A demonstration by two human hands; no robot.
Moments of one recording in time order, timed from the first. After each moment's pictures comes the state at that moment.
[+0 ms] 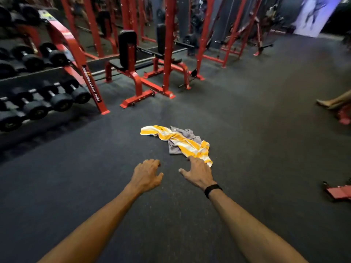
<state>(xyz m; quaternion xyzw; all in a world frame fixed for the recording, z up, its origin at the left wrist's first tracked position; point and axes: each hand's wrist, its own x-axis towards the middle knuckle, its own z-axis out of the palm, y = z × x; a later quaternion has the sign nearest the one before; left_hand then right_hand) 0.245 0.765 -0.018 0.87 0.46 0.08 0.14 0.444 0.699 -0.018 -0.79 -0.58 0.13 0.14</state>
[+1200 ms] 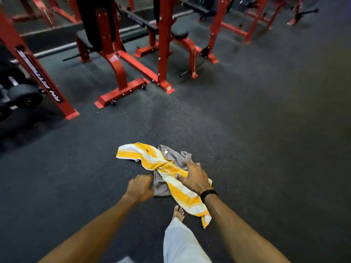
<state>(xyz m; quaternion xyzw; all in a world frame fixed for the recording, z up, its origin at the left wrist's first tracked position) 0.606 1.357 -0.152 0.80 0.53 -0.10 0.27 0.813 1.306 -0.120 -0.78 -0.56 0.27 0.09</state>
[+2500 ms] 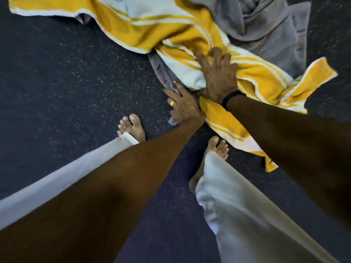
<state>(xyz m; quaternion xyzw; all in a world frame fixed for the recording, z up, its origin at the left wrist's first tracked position) 0.799 1.464 -0.833 0.53 0.75 -0.18 0.36 0.900 1.498 -0.834 -0.71 -0.63 0.26 -0.19</state>
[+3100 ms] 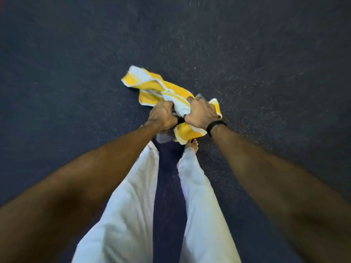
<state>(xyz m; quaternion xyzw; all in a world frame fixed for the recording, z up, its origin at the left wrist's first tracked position) 0.767 1.530 -0.427 0.68 0.58 -0.16 0.41 0.908 1.487 -0.426 -0.74 -0.54 0.40 -0.06</state>
